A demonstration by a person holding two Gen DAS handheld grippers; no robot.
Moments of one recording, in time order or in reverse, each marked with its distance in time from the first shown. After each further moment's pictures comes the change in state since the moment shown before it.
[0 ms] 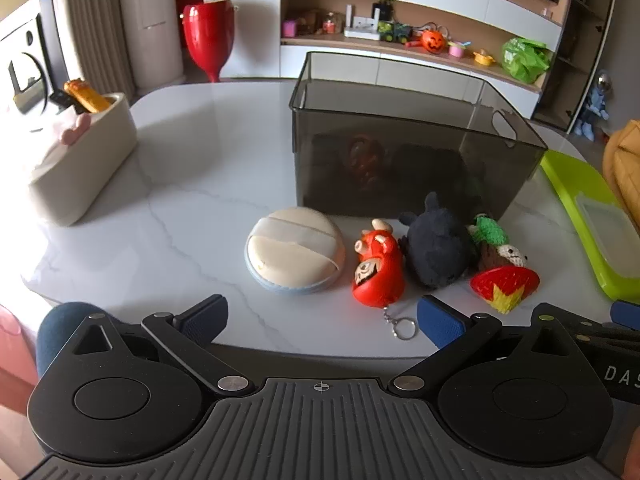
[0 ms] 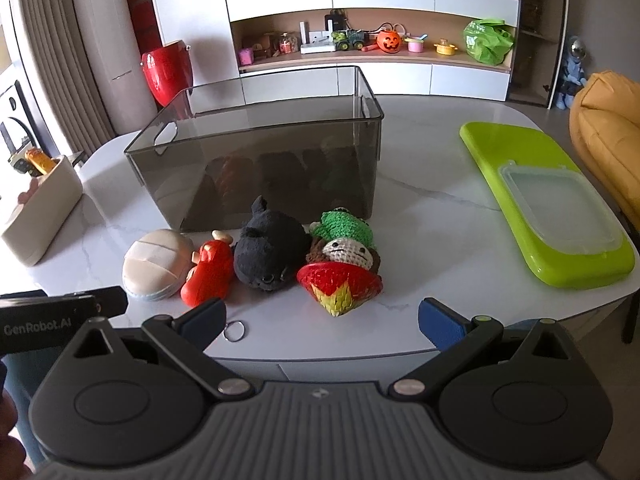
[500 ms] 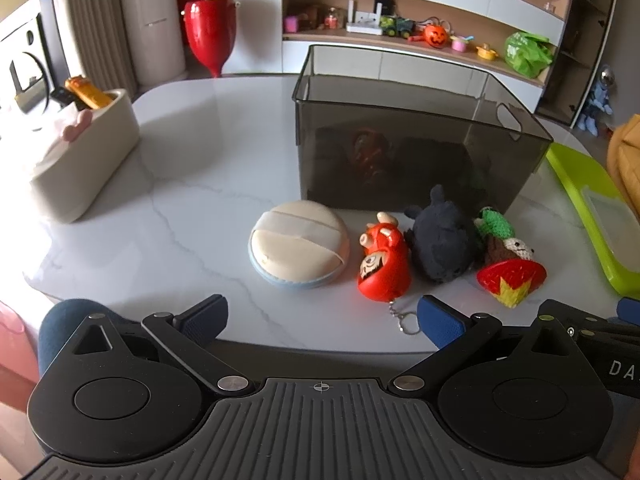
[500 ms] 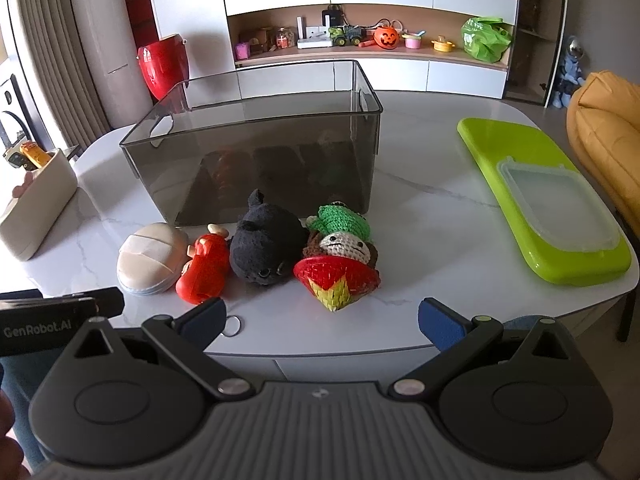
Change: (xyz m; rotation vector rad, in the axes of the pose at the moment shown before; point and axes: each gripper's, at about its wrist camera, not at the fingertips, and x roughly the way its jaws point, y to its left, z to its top) left arm 0.006 0.000 -0.003 0.005 0.013 0.012; right arm 0.003 0.001 -0.001 0.002 0.014 -0.018
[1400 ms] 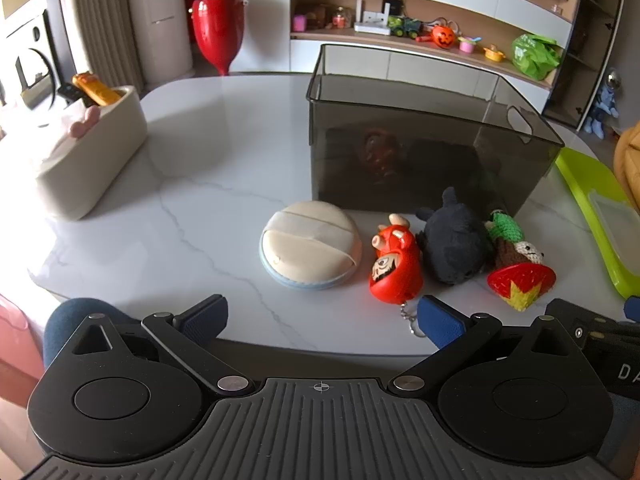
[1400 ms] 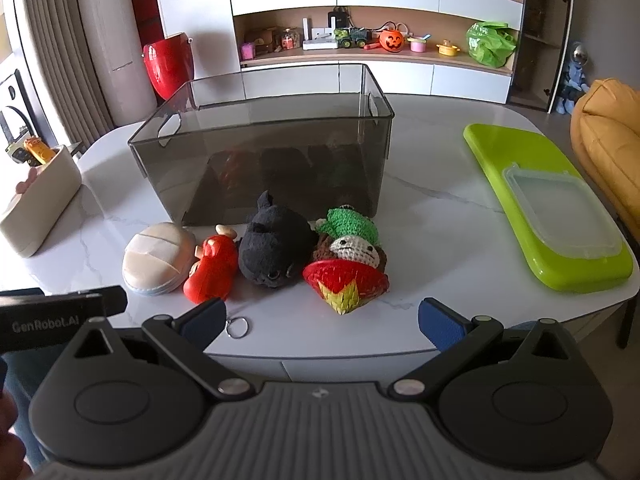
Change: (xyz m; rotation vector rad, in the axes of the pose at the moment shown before) left arm 0.001 0.009 0.003 -0.017 -0.001 0.015; right arm -0.002 0.009 0.002 -0.018 -0.013 0.001
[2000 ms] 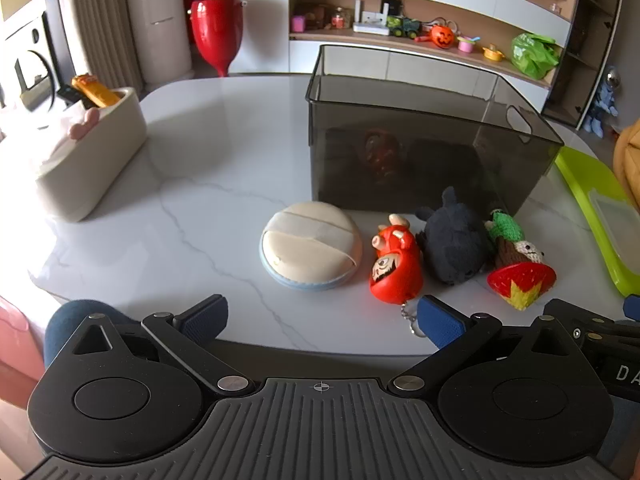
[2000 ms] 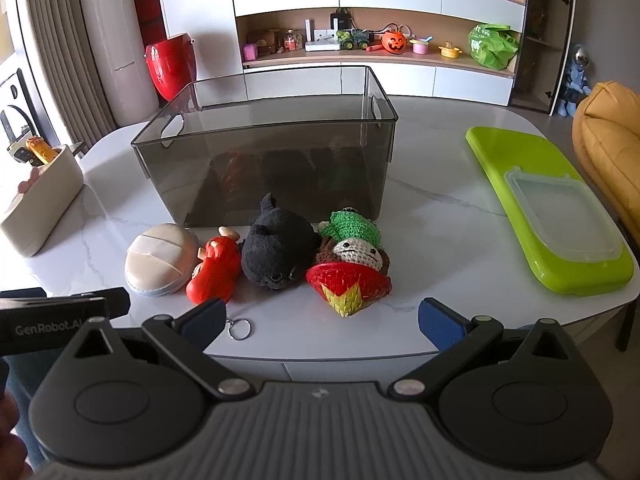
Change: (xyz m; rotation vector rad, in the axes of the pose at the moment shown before) left arm 0.001 -0.001 0.000 0.010 0.002 -0.001; right arm 0.000 0.002 0.000 -0.005 0.002 0.003
